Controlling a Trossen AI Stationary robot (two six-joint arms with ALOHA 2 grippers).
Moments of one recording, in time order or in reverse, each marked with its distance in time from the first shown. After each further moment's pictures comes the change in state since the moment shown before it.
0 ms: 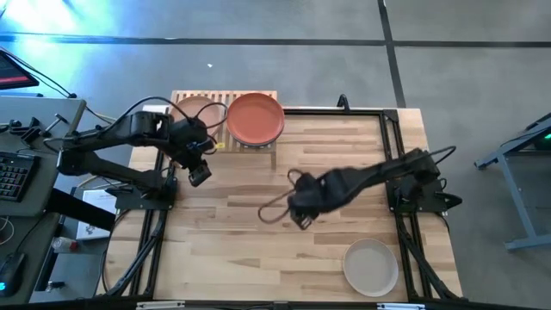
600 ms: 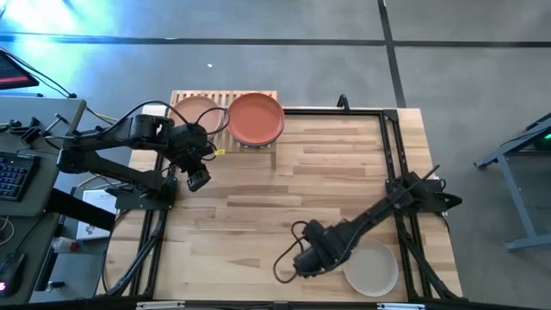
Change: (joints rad) left arm -0.067 0.000 0.000 -0.002 -0.031 -0.003; right arm 0.265 0.191 0.000 -0.027 -0.169 0.276
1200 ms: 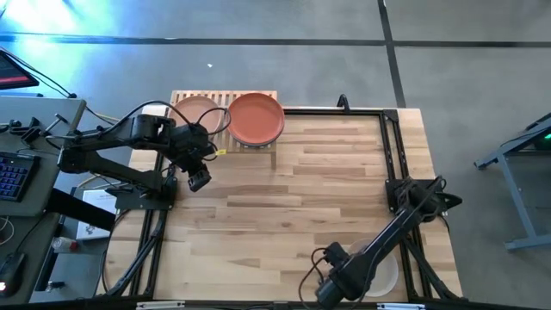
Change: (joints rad) left arm 0.000 0.010 0.000 -0.001 -0.001 0.003; right arm 0.199 0.022 -0.133 0.097 -0.077 0.389
